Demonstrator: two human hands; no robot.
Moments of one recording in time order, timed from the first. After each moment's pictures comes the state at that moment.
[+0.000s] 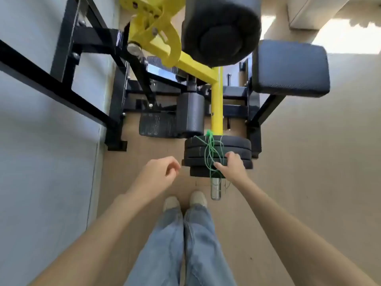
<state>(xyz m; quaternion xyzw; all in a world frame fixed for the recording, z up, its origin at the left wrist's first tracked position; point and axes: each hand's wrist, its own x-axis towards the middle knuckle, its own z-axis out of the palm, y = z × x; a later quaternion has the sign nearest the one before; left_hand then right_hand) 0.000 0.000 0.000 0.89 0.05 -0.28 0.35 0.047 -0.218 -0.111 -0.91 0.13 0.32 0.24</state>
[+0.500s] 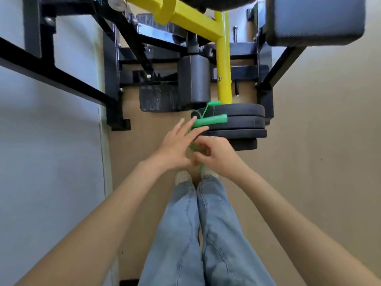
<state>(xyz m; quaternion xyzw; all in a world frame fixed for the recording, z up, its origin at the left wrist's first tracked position) 0.037 -0.002 -0.046 0.90 -0.14 -0.34 0.24 0.026 -0.150 -0.029 -0.87 -0.09 0.29 0.39</state>
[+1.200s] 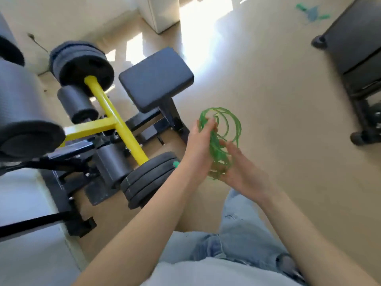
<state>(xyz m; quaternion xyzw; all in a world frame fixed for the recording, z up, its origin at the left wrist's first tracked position) 0.054 -0.421 0.127 0.54 0.15 -0.38 0.74 -0.032 -0.490 0.100 -0.31 0.23 0.10 0.92</state>
